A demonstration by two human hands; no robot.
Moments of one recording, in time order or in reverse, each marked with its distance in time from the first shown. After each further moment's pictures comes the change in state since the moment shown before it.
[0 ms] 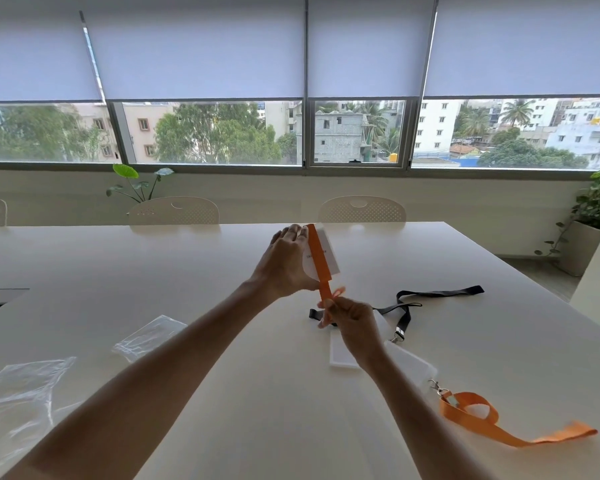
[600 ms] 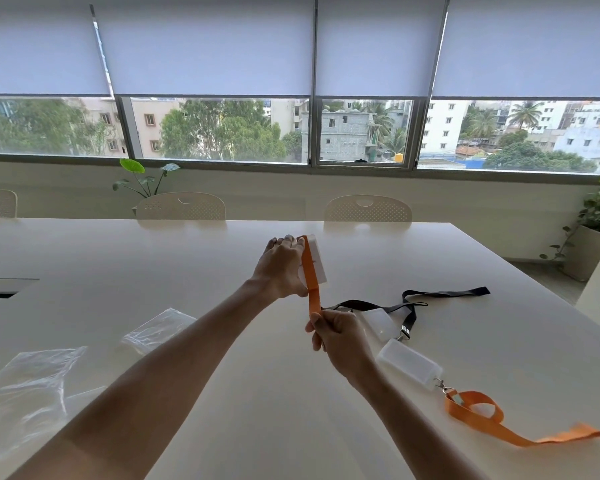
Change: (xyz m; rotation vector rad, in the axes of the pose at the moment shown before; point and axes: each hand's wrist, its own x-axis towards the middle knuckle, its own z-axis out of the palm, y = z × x) left_hand -0.010 -0.027 0.013 0.154 -0.112 -0.084; right_hand -0.034 -0.012 0.031 -0.305 -0.077 0.087
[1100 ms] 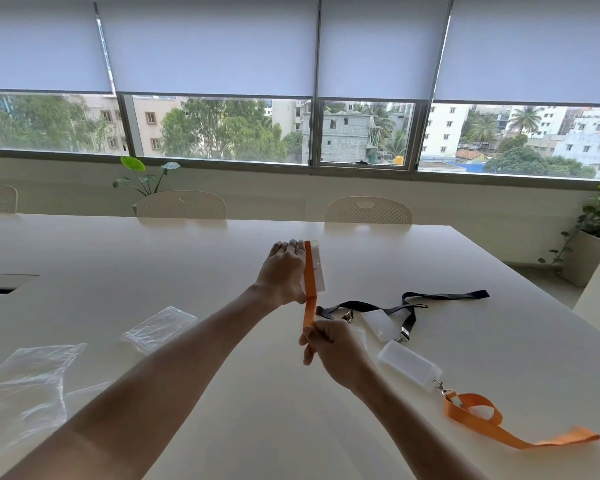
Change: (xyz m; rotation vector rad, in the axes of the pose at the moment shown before) left_hand -0.004 0.002 0.013 0.151 -0.015 0.042; right_hand -0.015 -0.016 0.001 -0.220 -0.154 0.039
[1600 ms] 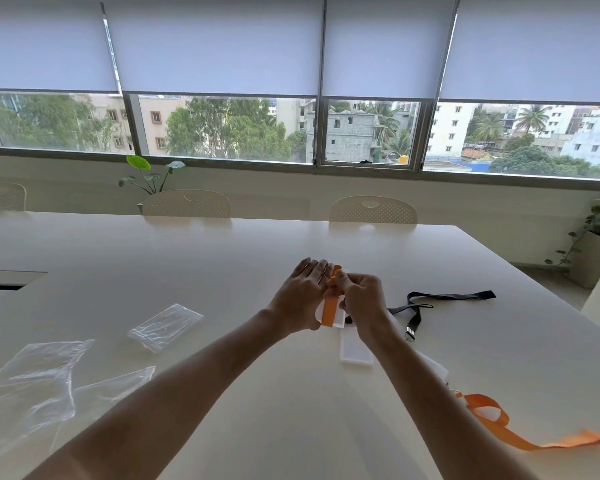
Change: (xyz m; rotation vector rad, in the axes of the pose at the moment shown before) left_hand -0.029 0.020 0.019 0.088 -0.008 0.285; right_hand 0.049 -0.025 -0.037 0.399 0.343 0.068
